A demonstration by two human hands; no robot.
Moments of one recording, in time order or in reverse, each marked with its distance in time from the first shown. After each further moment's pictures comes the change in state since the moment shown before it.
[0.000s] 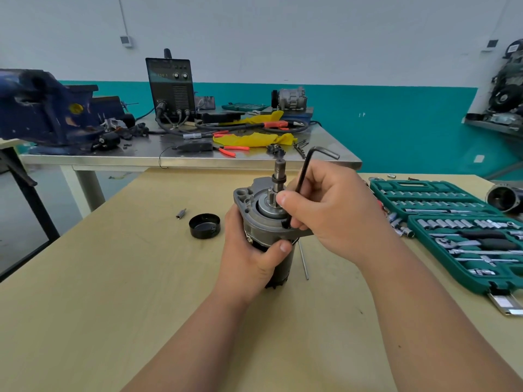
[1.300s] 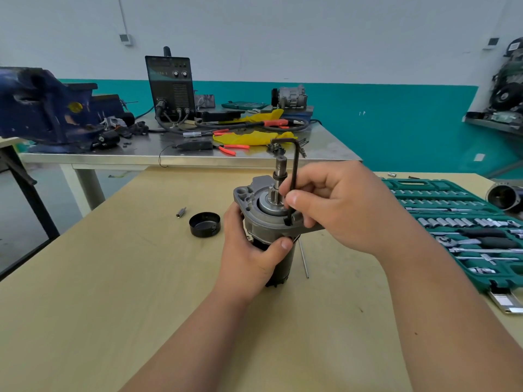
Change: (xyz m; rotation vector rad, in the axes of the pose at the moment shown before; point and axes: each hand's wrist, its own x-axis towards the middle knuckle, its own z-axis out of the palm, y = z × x) left_hand -0.003 0.005 0.000 0.038 0.033 -0.055; right_hand 0.003 -0.007 -0.016 -0.059 -0.172 -0.047
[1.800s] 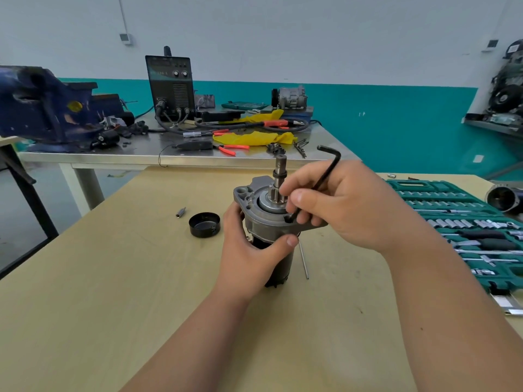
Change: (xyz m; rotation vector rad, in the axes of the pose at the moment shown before) left_hand 0.000 0.007 0.000 -0.033 0.014 -0.063; right_hand 0.002 0.000 -0.006 0.031 -0.074 0.041
